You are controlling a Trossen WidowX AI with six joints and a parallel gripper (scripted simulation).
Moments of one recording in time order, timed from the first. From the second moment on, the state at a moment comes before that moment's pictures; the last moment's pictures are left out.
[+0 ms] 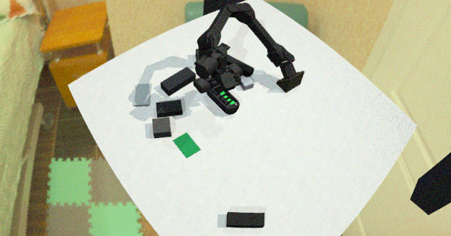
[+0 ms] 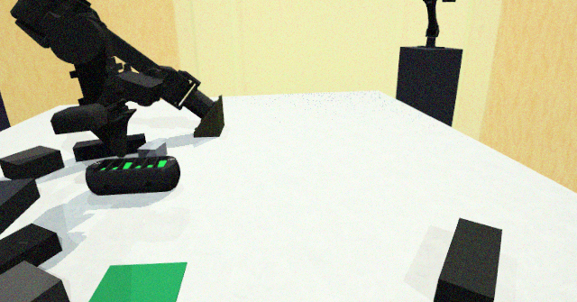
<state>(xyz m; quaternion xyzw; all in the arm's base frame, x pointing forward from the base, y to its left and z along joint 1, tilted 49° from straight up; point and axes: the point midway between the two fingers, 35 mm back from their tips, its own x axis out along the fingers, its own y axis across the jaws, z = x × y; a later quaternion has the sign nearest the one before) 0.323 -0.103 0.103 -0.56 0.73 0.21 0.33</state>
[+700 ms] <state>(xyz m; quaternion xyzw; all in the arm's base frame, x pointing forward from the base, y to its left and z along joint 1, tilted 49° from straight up) 0.246 -0.059 0.053 -0.68 0.64 0.19 0.30</state>
